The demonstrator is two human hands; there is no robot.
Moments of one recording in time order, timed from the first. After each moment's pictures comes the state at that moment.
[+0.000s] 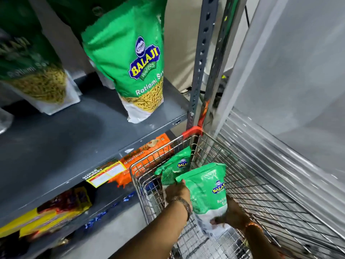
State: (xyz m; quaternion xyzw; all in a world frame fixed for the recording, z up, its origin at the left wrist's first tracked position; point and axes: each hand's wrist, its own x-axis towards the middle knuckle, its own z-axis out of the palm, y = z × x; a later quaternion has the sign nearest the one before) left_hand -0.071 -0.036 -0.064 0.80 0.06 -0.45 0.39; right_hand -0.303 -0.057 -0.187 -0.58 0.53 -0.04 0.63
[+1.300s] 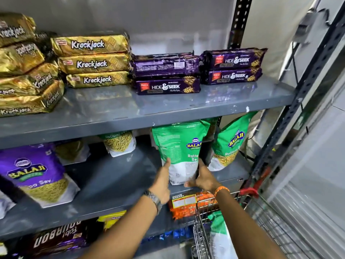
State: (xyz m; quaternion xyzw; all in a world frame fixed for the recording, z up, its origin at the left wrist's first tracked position) left_hand 0.153 0.089 0.238 0.61 0.02 -0.46 0.64; right_hand 0.072 -0.068 0.130 -0.77 0.29 -0.15 0.56
